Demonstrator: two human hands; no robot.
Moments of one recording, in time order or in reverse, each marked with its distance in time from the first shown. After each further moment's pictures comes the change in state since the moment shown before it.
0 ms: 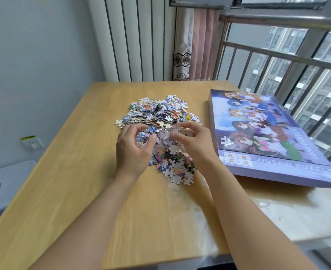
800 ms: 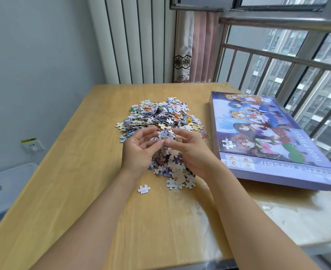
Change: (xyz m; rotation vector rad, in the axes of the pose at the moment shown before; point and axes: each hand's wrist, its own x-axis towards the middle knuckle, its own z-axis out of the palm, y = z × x) left_hand 0.002 0.016 0.005 -0.581 -0.198 -0.376; right_hand 0.007 0.012 0.002 0.248 -0.330 0.163
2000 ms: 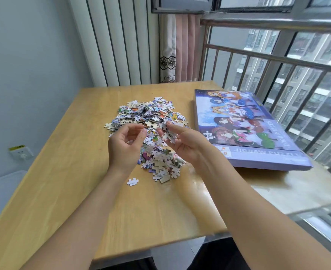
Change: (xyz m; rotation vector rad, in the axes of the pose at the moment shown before) left_hand -0.013 0.012 -0.001 0.244 0.096 0.233; right_hand -0.033 -0.046 0.009 0.515 0.161 0.200
